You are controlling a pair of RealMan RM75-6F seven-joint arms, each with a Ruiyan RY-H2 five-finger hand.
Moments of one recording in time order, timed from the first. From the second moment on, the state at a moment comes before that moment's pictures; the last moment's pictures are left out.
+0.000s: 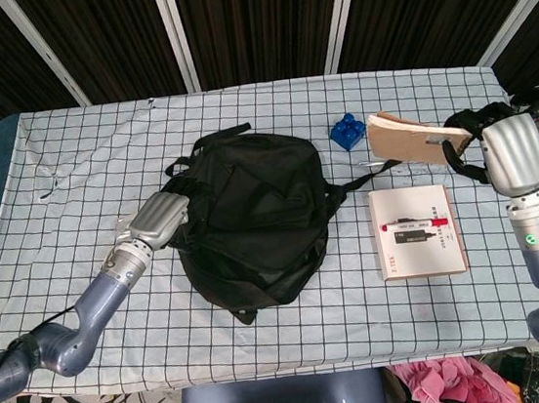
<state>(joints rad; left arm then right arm) -0.89 -1.24 -0.23 -1.61 1.12 0.73 0.03 0.57 -1.19 0.29 -1.33 -1.41 1.42 0.18</state>
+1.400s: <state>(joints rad) -0.63 -1.04 -0.21 -1.69 1.27 1.06 -0.05 0.83 -1.70 0.14 -1.31 -1.50 1.16 -0.37</state>
